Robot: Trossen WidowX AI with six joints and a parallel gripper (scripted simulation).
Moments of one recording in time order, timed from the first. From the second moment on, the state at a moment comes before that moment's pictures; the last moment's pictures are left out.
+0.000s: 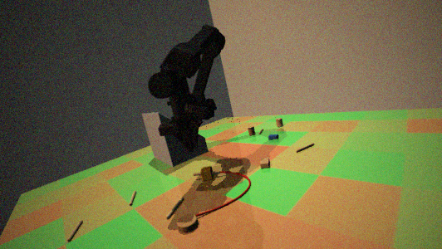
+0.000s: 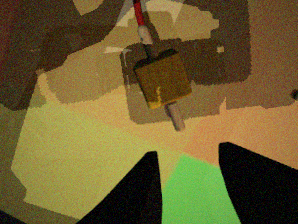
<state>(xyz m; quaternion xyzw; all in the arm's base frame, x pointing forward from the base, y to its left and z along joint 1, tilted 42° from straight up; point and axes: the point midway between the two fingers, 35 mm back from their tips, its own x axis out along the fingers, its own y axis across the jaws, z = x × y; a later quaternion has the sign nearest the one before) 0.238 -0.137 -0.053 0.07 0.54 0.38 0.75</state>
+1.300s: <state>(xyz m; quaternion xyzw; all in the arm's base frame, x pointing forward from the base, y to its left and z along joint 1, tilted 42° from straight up) 0.240 -0.118 -0.086 -0.03 0.48 0.45 0.75</state>
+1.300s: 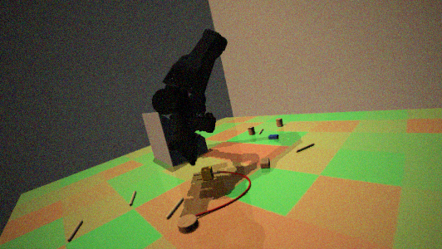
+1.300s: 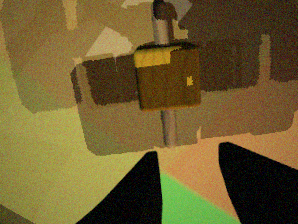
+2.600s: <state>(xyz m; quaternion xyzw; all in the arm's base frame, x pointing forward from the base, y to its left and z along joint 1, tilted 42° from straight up) 0.243 -0.088 -0.116 -0.03 0.48 0.45 0.75</state>
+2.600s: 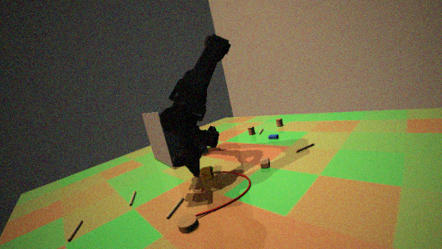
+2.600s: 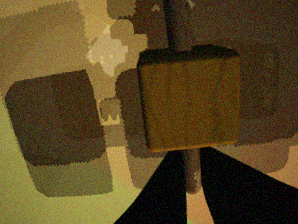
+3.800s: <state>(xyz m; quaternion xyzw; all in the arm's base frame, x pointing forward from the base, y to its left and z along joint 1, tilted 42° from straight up) 0.226 -0.097 -0.129 0.00 0.46 0.45 0.77</state>
